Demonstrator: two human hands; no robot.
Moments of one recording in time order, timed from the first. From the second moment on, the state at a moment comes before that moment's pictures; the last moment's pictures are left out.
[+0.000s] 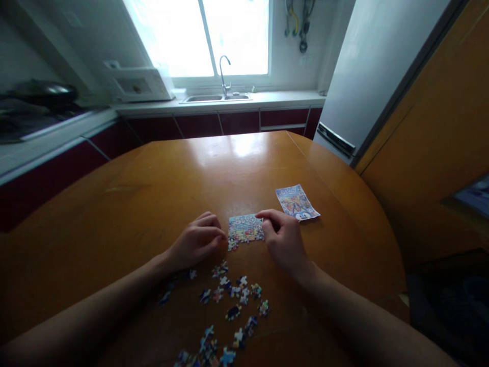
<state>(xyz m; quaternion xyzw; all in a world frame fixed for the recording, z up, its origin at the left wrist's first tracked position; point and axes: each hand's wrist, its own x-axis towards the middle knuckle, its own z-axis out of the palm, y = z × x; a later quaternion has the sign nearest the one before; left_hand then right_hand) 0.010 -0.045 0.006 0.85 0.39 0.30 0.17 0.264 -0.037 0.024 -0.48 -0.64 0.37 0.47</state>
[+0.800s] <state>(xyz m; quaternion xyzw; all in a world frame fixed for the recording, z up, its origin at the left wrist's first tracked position) 0.011 -0.042 0.000 0.81 0.45 0.33 0.17 0.263 -0.041 0.023 -0.47 -0.65 0.37 0.47</state>
